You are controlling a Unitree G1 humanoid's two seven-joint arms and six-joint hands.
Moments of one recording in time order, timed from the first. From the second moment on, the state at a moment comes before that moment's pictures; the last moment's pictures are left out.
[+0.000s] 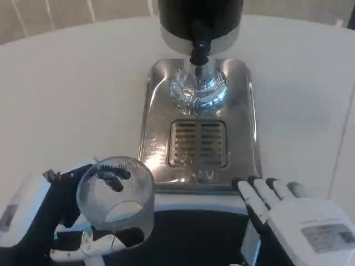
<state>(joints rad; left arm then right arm) 0.02 0.46 0.14 0.15 0.39 -0.83 0.15 0.41 0.05 0.22 -1.03 -1.49 -0.10 0.68</state>
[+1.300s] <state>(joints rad) -0.20 0.34 0.06 0.30 0.45 -0.77 0.18 0.45 0.06 0.20 -1.03 -1.53 -0.08 0.69</state>
